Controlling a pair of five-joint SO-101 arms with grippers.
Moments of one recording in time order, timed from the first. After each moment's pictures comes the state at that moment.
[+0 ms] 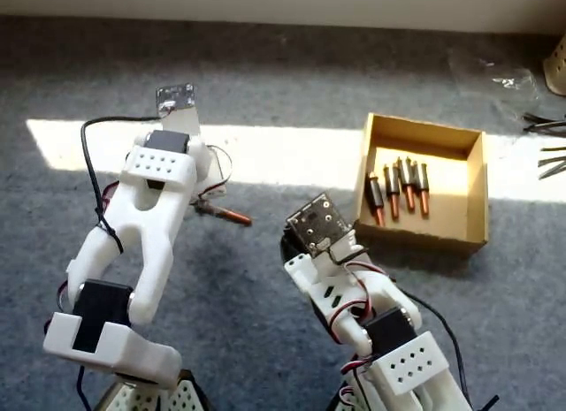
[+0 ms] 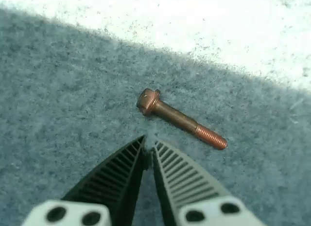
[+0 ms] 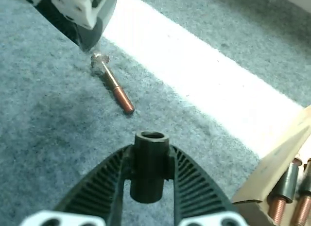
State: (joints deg) left arm 3.1 1.1 17.4 67.5 32.2; right arm -32.1 -76.0 78.1 38.5 14.1
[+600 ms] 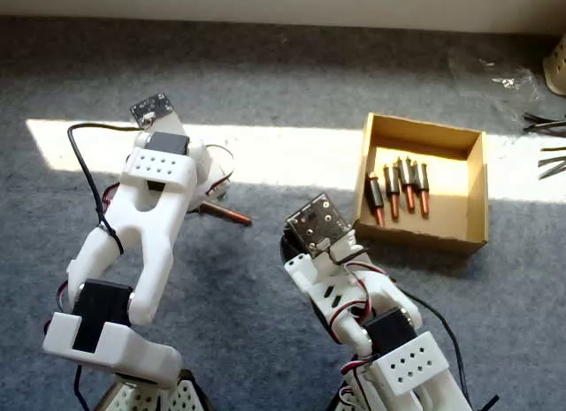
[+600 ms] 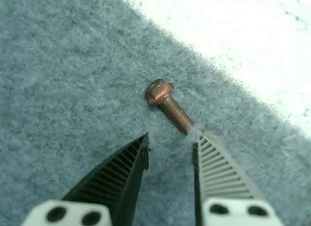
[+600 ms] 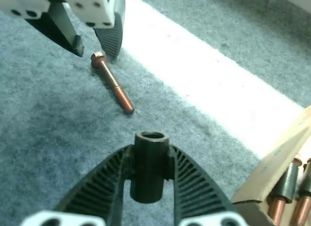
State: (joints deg) left arm 3.1 1.1 19.6 66.8 47.6; right arm -32.1 -76.0 78.1 38.5 14.2
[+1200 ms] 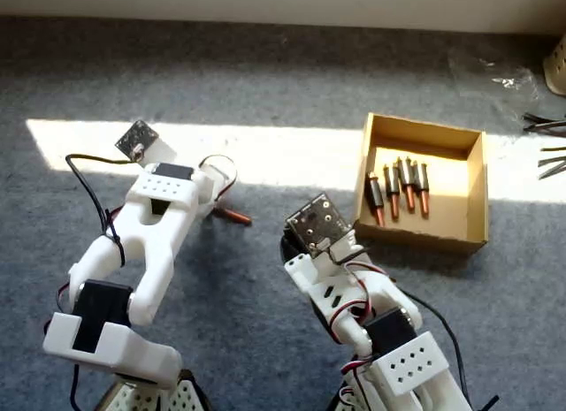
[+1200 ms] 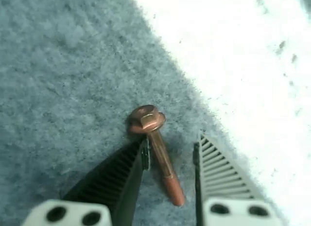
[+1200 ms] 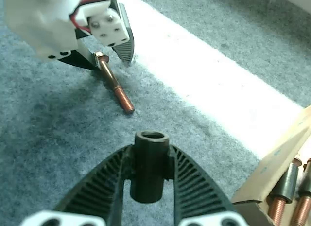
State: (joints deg) left arm 3.2 1.1 33.4 42.5 66.7; right arm -32.1 -76.0 78.1 38.5 14.2
